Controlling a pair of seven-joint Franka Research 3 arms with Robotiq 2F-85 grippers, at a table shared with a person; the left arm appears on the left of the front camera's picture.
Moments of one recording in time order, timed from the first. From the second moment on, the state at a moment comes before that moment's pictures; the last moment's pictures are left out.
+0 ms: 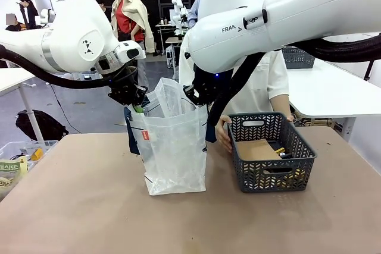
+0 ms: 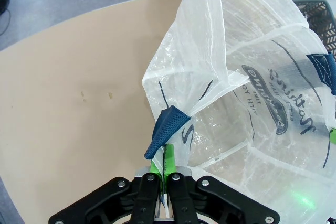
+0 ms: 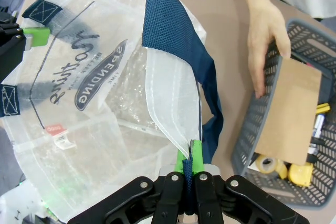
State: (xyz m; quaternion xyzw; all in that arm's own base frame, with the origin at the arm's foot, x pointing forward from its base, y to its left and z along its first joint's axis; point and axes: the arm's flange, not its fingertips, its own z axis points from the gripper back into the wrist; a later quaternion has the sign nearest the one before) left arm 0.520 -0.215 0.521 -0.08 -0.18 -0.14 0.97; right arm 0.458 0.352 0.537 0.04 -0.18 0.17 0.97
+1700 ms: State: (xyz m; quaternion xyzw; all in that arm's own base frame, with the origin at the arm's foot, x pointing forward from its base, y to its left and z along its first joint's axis) left arm 0.520 -0.215 0.521 -0.08 -0.18 -0.14 0.97; right arm 0.458 0.352 0.537 0.04 -0.18 0.17 0.97
